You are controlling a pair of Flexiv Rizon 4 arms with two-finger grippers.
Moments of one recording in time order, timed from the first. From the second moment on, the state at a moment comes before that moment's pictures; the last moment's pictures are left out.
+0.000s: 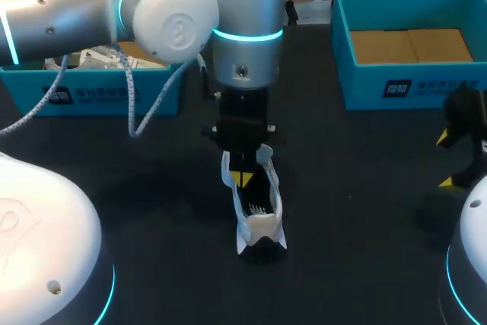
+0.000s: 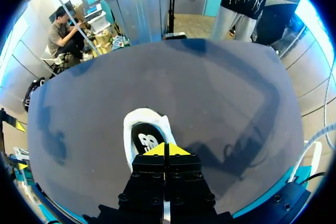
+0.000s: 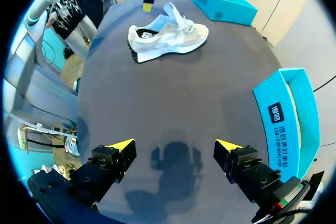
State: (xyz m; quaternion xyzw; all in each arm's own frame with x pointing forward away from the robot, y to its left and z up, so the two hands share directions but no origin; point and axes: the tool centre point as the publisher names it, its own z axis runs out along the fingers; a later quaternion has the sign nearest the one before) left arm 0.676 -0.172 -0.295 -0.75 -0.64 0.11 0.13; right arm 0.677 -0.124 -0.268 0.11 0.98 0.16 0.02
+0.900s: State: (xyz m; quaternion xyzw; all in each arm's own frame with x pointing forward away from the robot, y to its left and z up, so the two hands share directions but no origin) left arm 0.686 -0.180 -0.352 -0.75 -0.64 0.05 0.13; right arm 0.677 -0.124 -0.267 0.11 0.98 0.16 0.02
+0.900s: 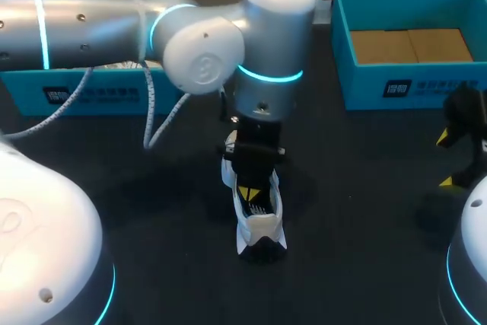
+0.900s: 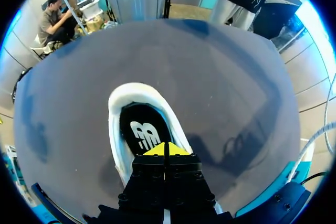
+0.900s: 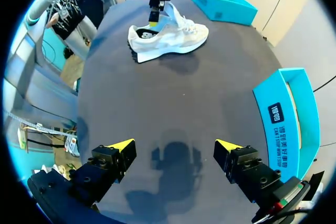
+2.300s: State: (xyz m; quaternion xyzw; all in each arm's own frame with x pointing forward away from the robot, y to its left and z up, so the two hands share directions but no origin) left arm 0.683 -0.189 -0.379 -0.74 -0.66 0.04 0.12; right arm 0.676 -0.124 -0.268 0.11 0.98 0.16 0.02
